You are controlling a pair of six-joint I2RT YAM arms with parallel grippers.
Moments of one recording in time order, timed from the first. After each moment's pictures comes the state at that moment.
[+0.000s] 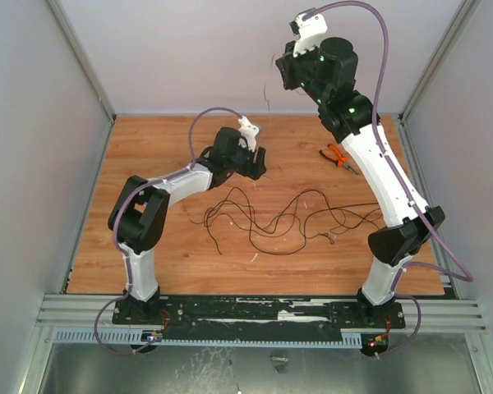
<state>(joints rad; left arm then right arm) -0.53 1.93 1.32 0.08 0.19 -0.05 0.50 1.79 2.16 -0.35 -0.02 -0.02</state>
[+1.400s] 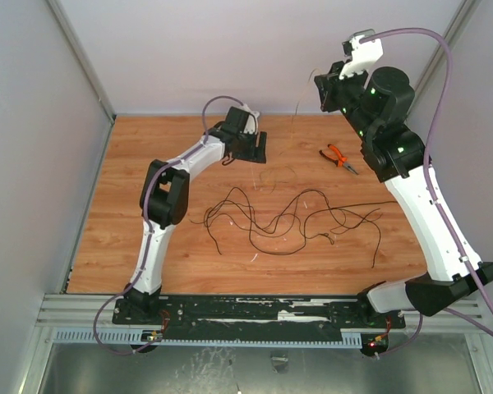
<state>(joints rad) -0.45 2.30 1.93 -0.42 0.20 -0.20 0.45 1.38 1.77 -0.33 0.05 0.03</state>
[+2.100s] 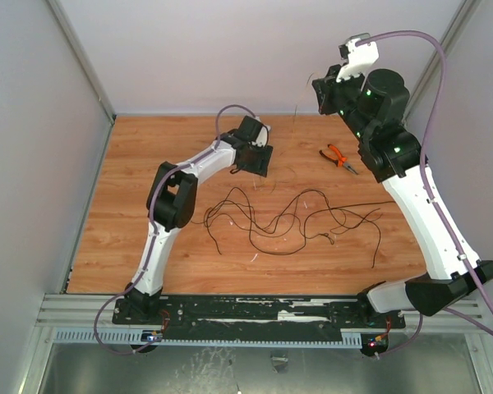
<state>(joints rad) -0.54 2.31 1.93 -0.55 0.10 -0.16 0.45 1.38 1.74 -0.32 0.05 0.04</state>
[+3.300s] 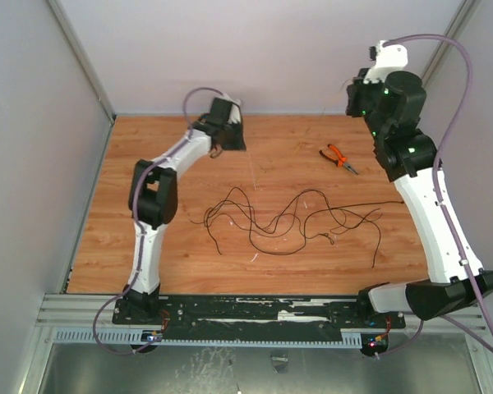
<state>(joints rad) -0.42 2.26 1.91 -0.45 0.16 -0.25 0.33 1.35 1.69 -0.38 0.15 0.06</state>
